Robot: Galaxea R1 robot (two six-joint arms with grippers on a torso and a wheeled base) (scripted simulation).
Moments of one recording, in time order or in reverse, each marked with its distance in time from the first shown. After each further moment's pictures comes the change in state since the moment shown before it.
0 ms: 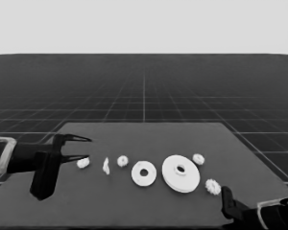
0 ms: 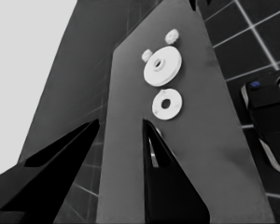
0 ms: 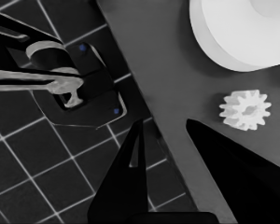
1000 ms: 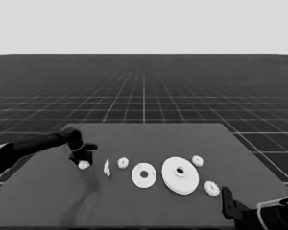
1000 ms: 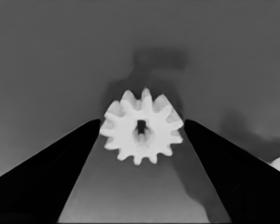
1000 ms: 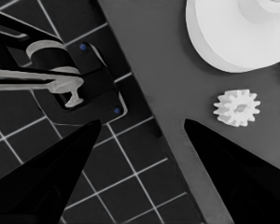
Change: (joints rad) left arm 0.499 0.689 -1.441 -0.130 0.619 -0.952; right arm -0.006 0.000 -0.003 0.000 0.000 0.000
